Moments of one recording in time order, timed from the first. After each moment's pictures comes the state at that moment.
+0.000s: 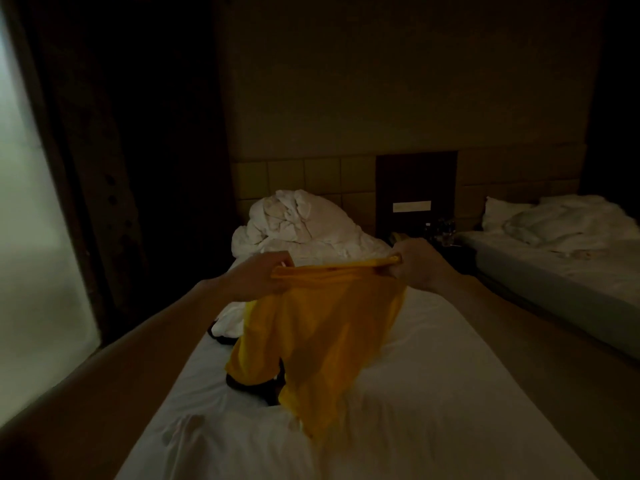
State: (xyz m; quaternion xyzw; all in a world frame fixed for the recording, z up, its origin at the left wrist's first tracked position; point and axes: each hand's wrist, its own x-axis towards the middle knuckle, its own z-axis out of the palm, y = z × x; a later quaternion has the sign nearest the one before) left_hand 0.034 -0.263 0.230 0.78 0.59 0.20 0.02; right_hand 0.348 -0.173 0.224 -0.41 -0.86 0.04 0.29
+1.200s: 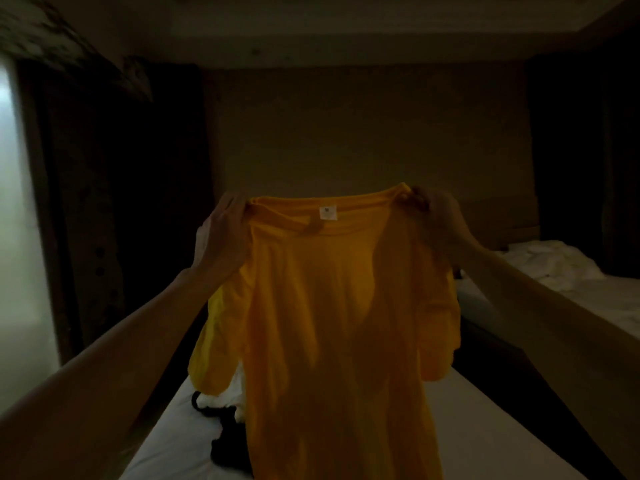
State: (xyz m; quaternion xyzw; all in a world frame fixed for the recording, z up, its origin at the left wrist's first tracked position) left_hand 0.100 -0.336 0.378 0.61 0.54 0.46 -0.36; right_hand 0.431 -0.252 0.372 -0.30 -0.73 0.01 0.61
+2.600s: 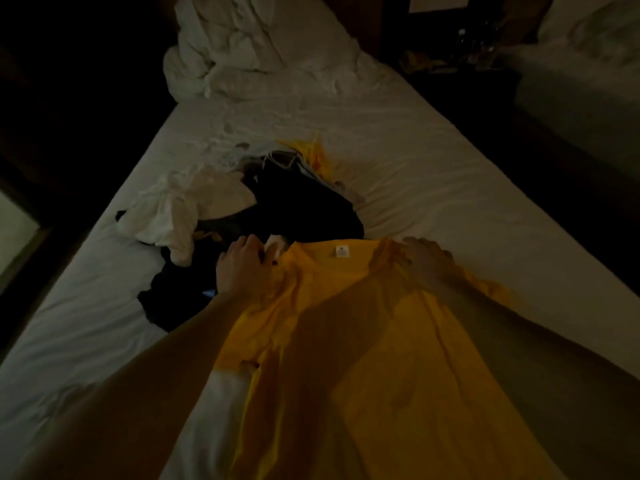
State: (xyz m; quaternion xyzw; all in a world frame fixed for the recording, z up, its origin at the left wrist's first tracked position) left_hand 0.001 -0.004 -0.129 0.58 0.79 0.20 -0.02; right_hand 0.328 0.104 -0.162 -0.63 -0.76 0.13 0.07
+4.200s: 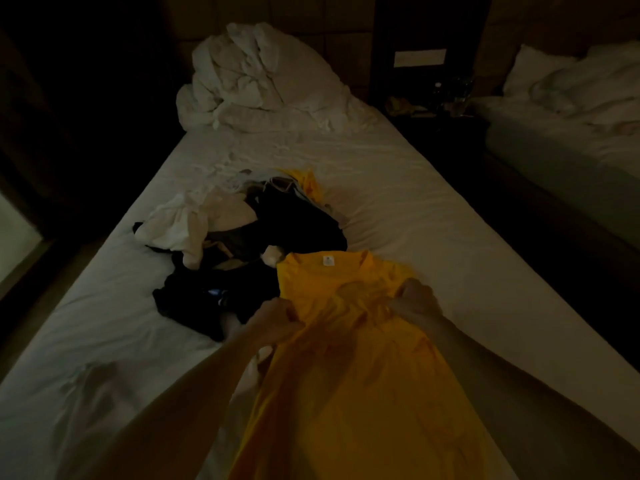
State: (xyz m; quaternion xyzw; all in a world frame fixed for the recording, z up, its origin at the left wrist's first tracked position) left_hand 0.075 -0.093 -0.112 0.61 0.73 0.09 0.28; right_hand 0.353 -0.006 -0.111 -0.69 -0.64 0.32 0.13
